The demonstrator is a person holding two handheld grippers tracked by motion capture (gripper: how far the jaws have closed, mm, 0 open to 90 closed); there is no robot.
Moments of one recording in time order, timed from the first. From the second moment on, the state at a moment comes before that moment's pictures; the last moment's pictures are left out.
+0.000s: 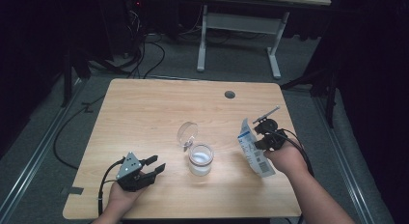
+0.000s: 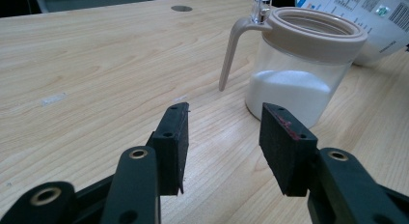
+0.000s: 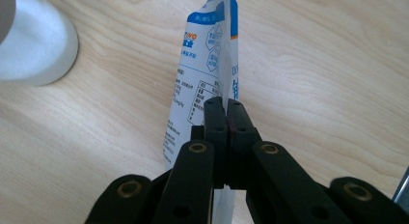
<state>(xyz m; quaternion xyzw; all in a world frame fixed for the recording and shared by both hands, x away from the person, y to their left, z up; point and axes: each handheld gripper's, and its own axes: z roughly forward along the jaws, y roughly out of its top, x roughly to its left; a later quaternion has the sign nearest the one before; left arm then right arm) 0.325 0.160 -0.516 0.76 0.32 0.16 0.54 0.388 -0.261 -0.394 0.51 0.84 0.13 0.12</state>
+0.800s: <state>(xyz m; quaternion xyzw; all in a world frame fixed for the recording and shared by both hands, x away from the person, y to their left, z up) 0.336 0.174 -0.522 0.75 0.35 0.18 0.53 0.362 -0.276 -0.401 0.52 0.79 0.27 0.19</state>
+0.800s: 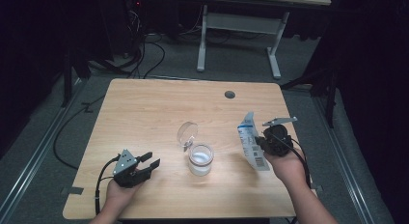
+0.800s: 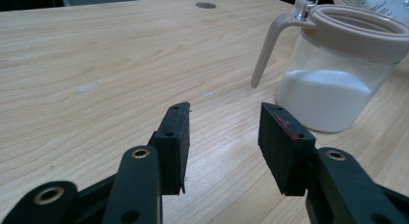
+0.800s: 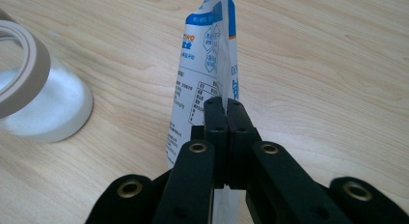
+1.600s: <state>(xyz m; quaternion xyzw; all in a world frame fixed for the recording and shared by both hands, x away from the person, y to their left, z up) 0.336 0.179 -0.527 0.74 0.36 0.18 0.54 0.328 -0.305 -0.435 0.50 0.72 0.41 0.26</state>
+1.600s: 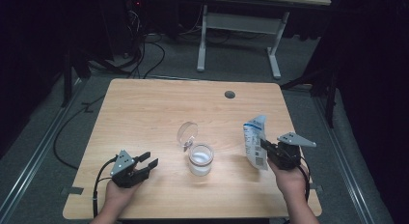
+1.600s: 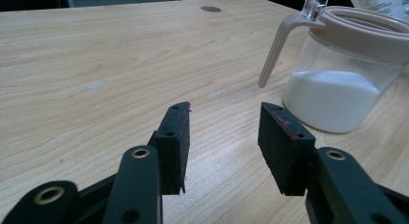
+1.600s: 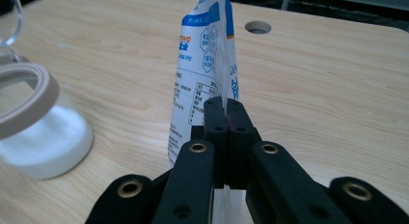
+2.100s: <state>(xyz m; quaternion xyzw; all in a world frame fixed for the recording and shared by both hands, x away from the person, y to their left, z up) 0.334 0.179 -0.531 0.74 0.37 0.20 0.53 0.321 -0.319 -0.468 0.49 0.66 0.49 0.29</state>
